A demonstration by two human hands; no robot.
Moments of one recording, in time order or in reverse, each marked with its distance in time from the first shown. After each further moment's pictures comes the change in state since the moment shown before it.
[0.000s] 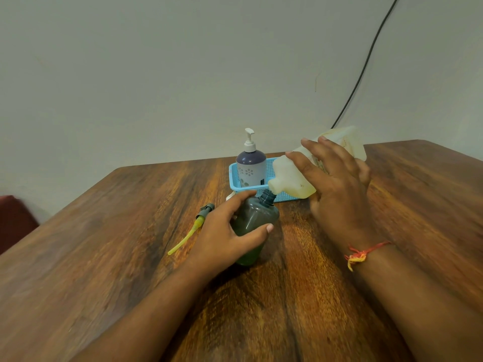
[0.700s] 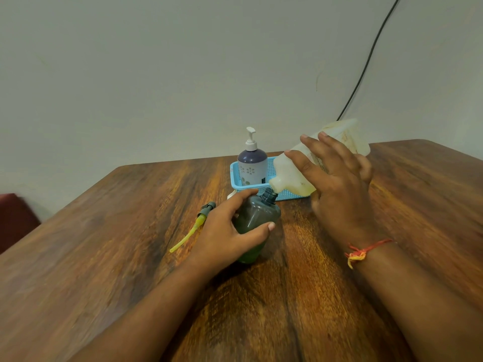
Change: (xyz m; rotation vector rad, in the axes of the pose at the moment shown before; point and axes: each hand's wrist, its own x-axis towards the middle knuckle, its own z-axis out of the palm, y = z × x) left_hand 0.000 0.001 -0.002 -0.002 -0.012 0.002; right_hand 0.001 -0.002 -0.002 -0.044 0.035 -0.058
